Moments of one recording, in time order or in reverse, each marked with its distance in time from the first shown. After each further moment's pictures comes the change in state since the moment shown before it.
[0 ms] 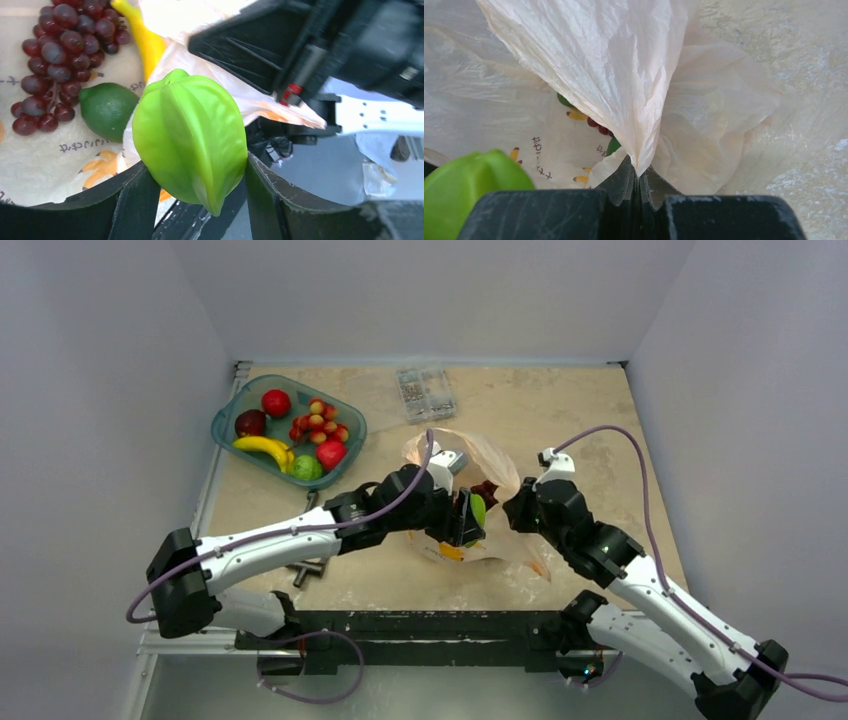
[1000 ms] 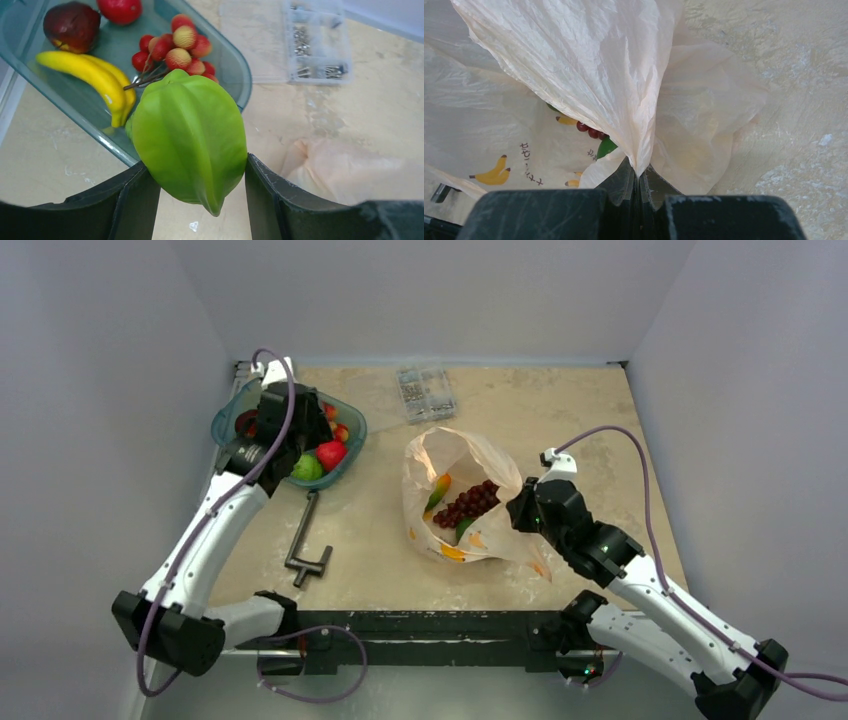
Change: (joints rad) left arm 0.674 -0.219 0.236 -0.481 -0.476 0.234; right arm 0.000 -0.007 0.001 -0.023 0.061 0.007
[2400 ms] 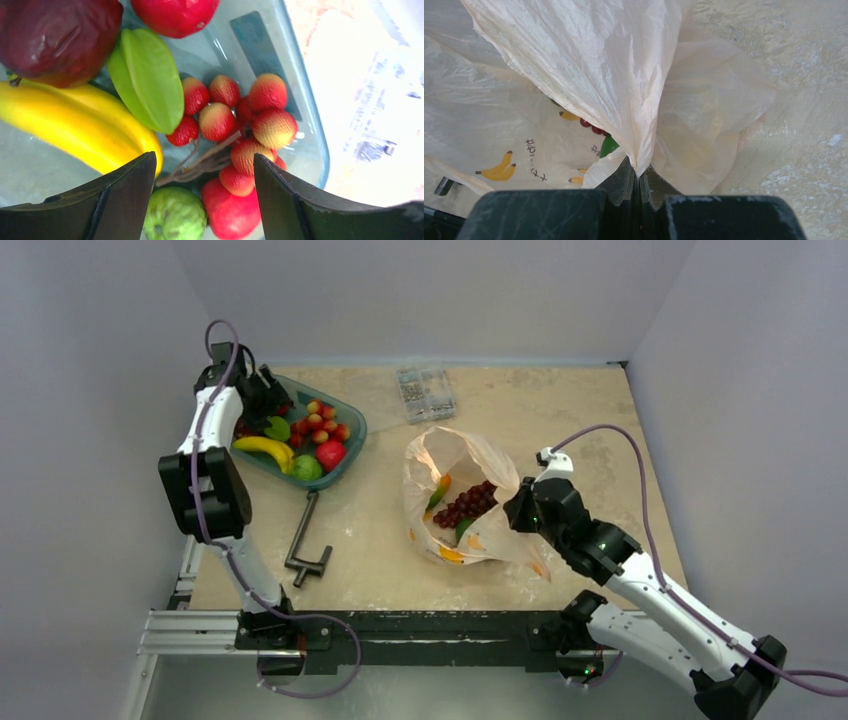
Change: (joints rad) left arm 0.600 0.830 0.439 -0.030 0.533 -0.055; right arm 0.000 0.019 0.003 0.001 -0.027 -0.001
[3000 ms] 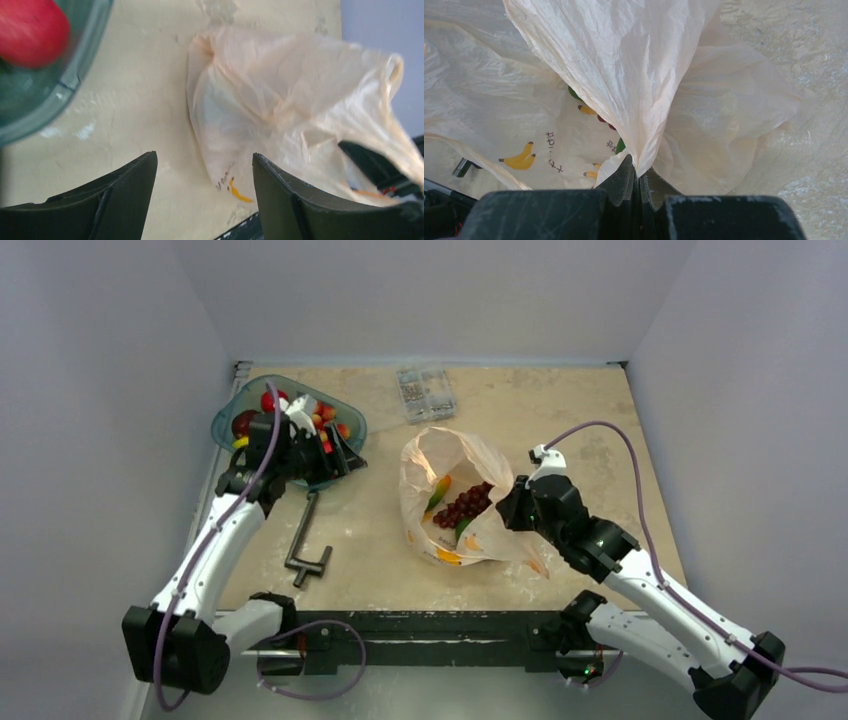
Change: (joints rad) left arm -0.343 -0.821 -0.693 0.214 0.287 -0.026; right arm 0.000 0.027 0.017 0.031 -0.076 -0.027
